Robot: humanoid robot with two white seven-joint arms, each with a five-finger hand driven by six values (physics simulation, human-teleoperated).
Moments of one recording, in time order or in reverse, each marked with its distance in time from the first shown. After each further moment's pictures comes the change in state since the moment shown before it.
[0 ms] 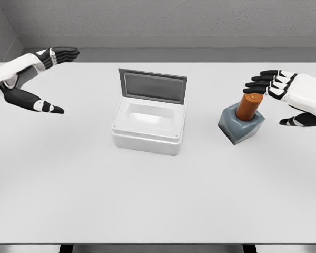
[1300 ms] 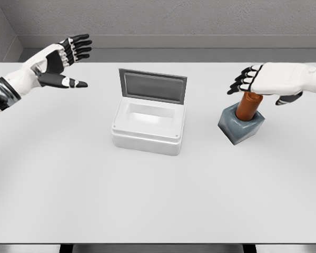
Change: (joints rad) left arm -0.201 -0.293 -0.100 0.405 0.092 0.196 -0.006; right arm -0.359 0.351 0.071 0.242 0.242 -0.002 0.644
